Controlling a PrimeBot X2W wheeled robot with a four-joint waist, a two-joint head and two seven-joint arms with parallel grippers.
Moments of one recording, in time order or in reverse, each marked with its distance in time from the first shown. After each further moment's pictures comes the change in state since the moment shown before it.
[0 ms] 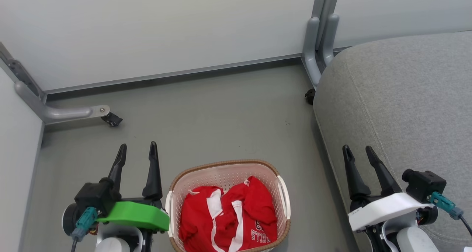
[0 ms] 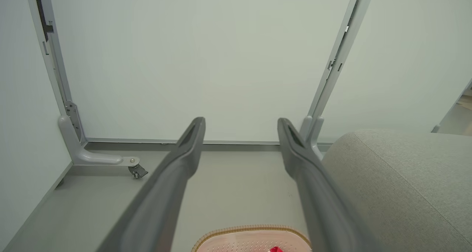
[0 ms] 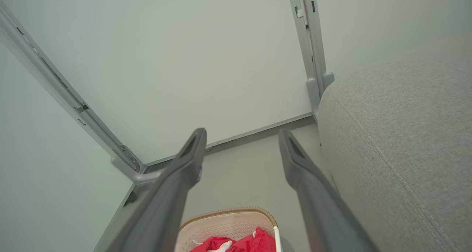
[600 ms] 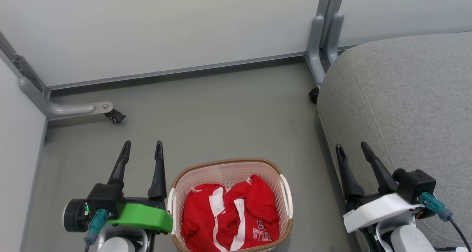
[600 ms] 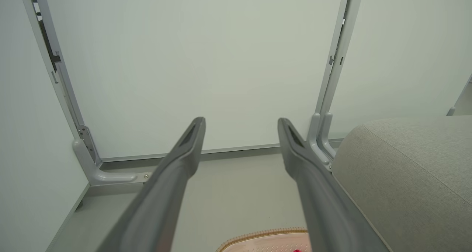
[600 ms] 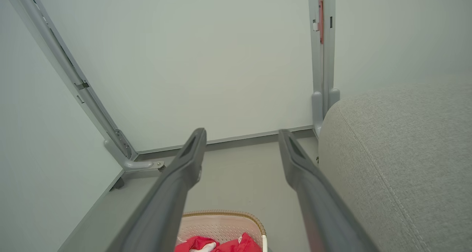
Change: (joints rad) left arm -0.002 0.001 -0.015 -0.003 0.121 0.009 -0.037; right arm -0.007 -0.002 0.018 -0.005 -0.145 0.000 -0.036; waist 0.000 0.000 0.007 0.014
